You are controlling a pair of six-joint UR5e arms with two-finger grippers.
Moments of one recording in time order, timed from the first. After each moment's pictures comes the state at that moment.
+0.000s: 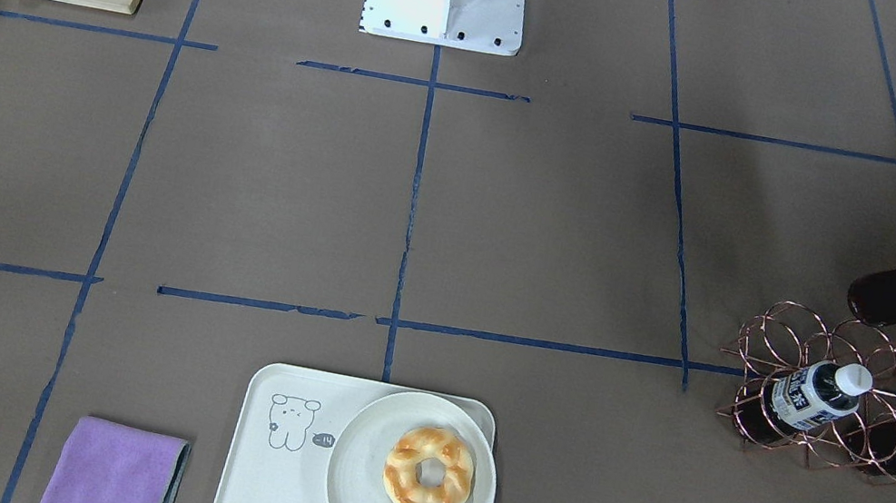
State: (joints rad) left arm -1.24 -1.39 -1.92 -2.69 -1.88 -0.89; right arm 1.59 -1.77 1.85 -1.67 2.35 -0.13
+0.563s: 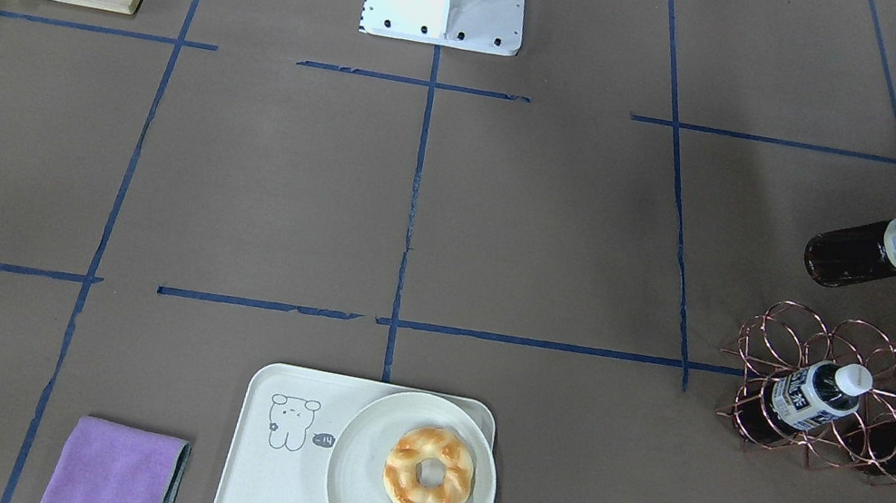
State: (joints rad) left arm -1.22 -1.42 -1.99 -2.67 -1.93 -1.01; right arm 1.59 -1.77 1.85 -1.67 2.35 -0.13
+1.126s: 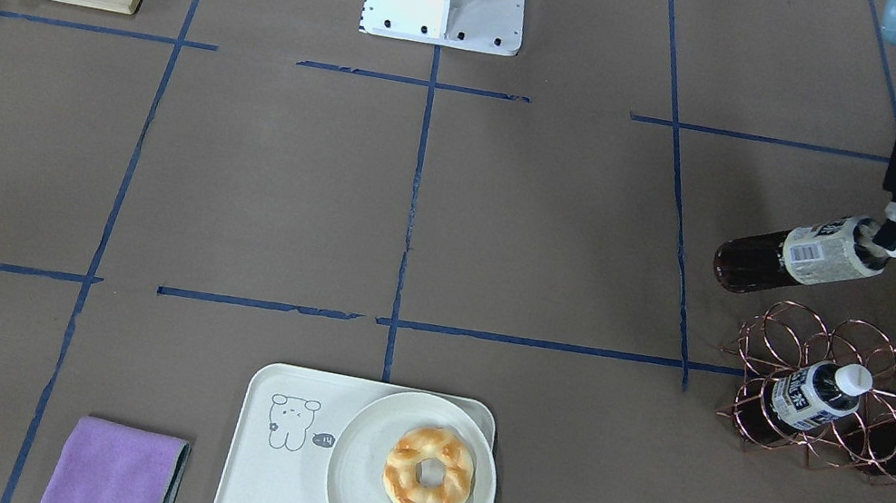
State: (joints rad) left arm -0.99 -1.54 -2.02 -2.52 -1.70 -1.10; right arm 1.59 -1.77 1.85 -1.67 2.35 -0.13
